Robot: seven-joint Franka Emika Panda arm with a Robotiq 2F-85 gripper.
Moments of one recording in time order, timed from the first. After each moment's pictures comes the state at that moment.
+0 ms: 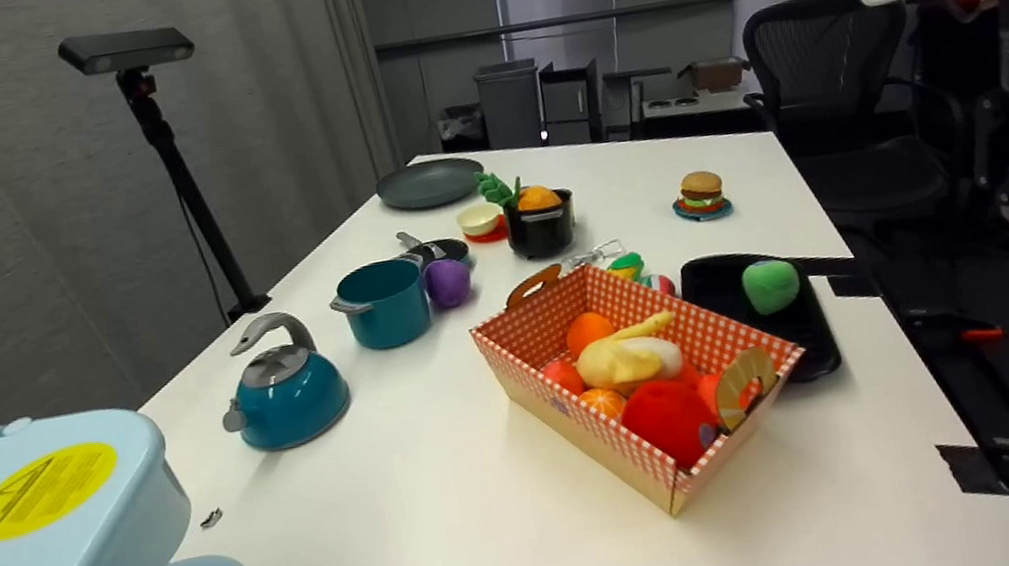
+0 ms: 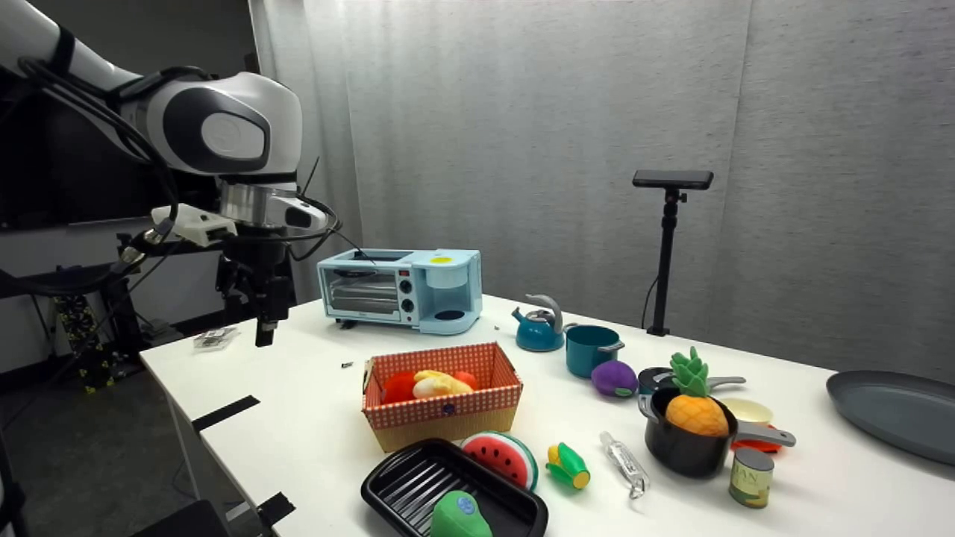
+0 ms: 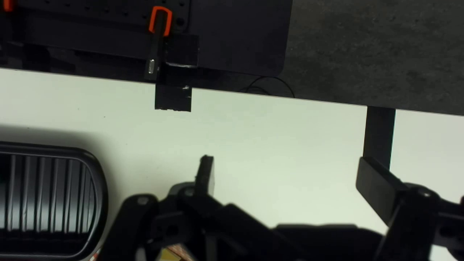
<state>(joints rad) 0.27 -0.49 0.23 -2.61 0.33 1.99 0.17</state>
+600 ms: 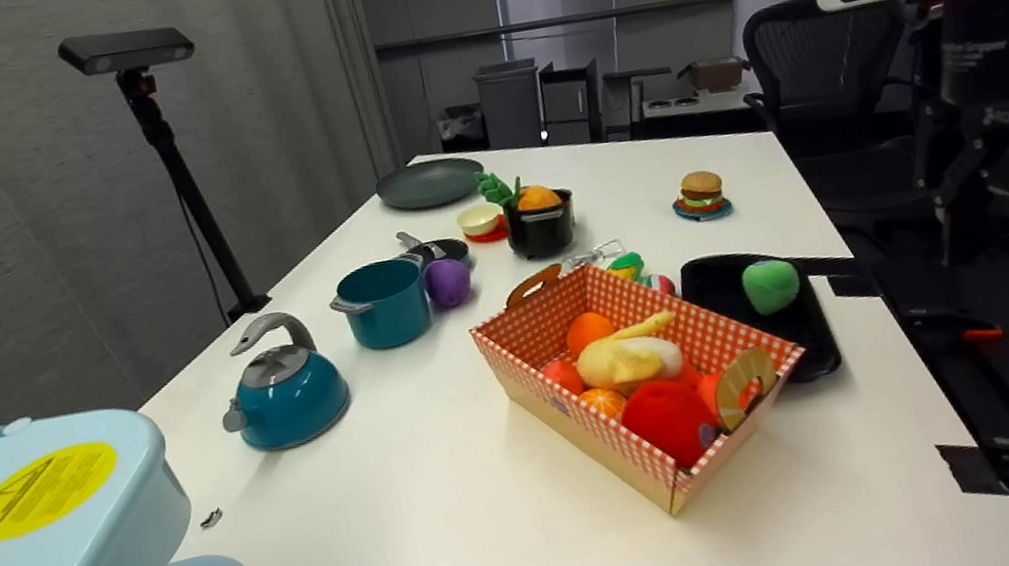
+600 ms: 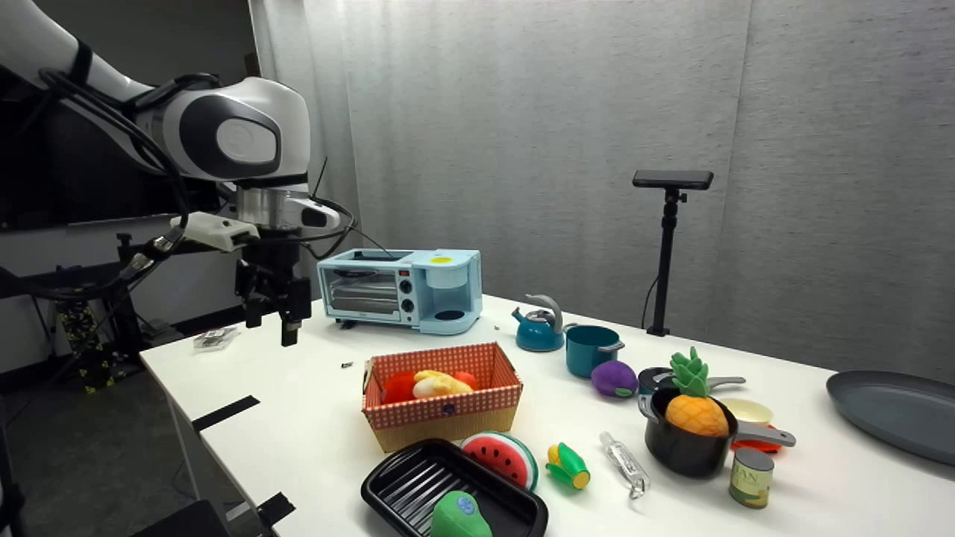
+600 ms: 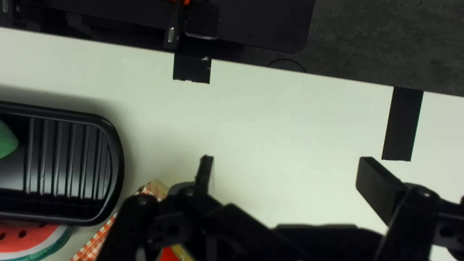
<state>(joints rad) 0.25 -0.44 0.22 -2.60 0.26 2.06 0.14</state>
